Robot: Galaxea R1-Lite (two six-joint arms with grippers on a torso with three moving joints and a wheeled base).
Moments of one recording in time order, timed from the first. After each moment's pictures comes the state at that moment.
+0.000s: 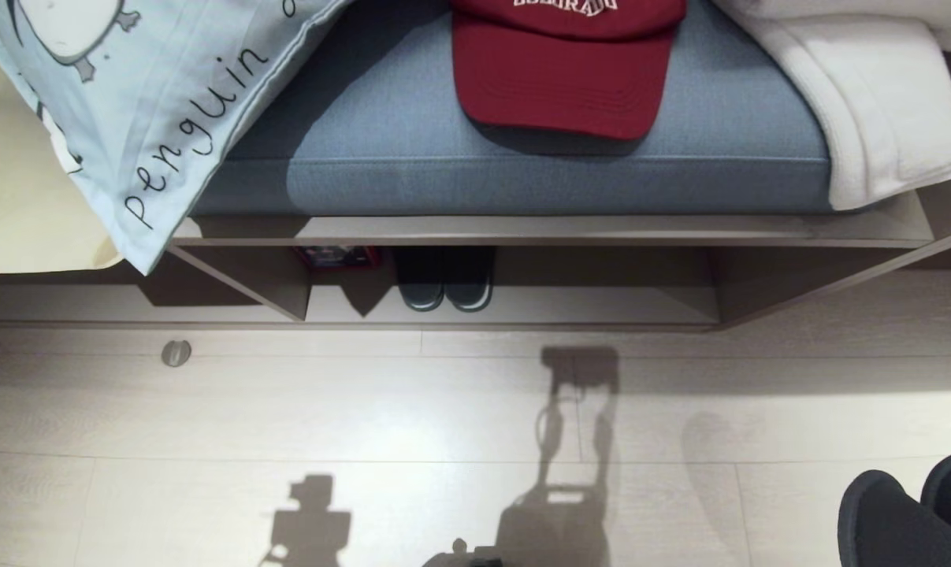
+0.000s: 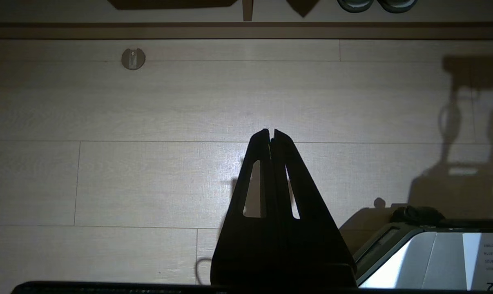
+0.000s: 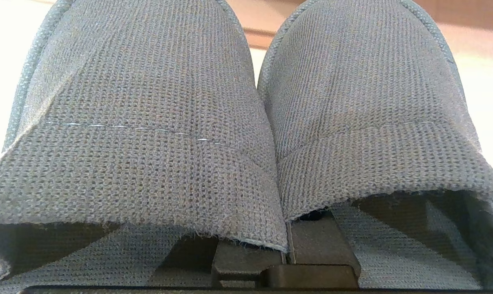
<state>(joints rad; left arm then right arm) 0.00 0.00 0.00 0.00 0.00 -0.01 0.00 0.00 0.00 0.01 0.02 -0.07</state>
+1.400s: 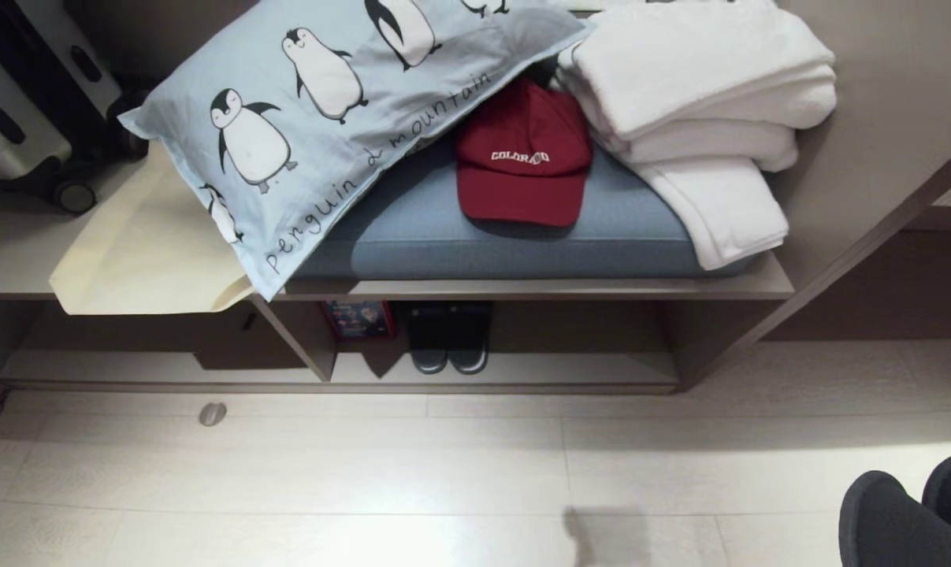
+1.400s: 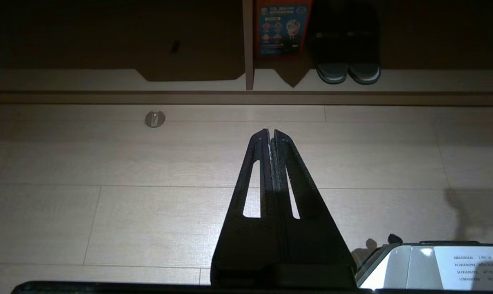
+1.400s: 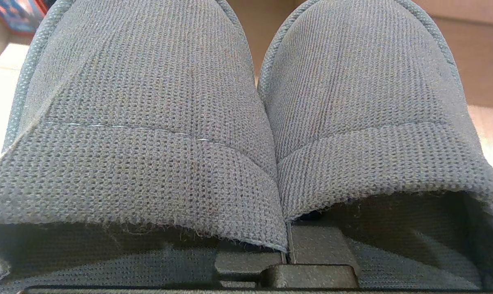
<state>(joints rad) 0.00 0.00 0.00 0.00 0.00 -0.01 0.00 0.00 0.00 0.01 0.02 -0.08</state>
